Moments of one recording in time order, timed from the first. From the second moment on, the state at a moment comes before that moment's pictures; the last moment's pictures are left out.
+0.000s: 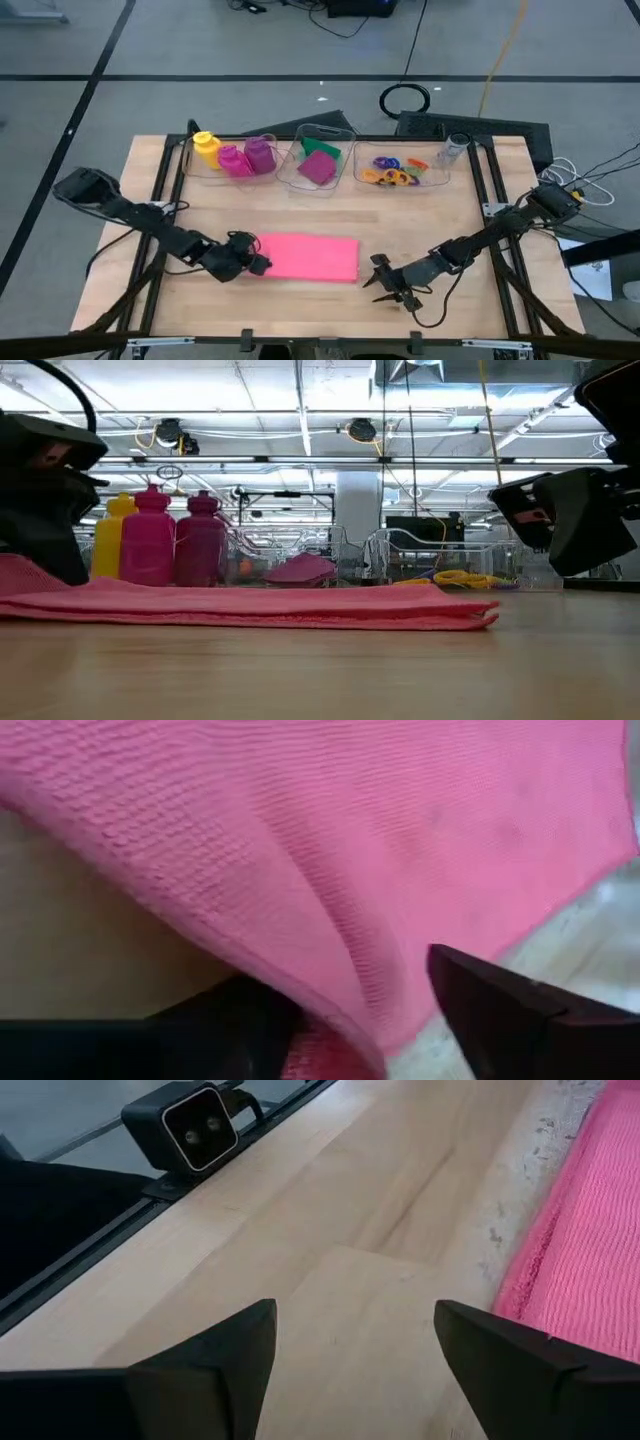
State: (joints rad) left arm -0.62 1.60 0.50 -0.02 -0.26 -1.79; right arm 0.60 1.76 0.68 0.63 0.05 0.14
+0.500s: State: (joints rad) left arm -0.62 1.52 0.50 -0.17 -0.18 -1.79; right arm 0.60 1.76 0.68 0.63 0.05 0.14
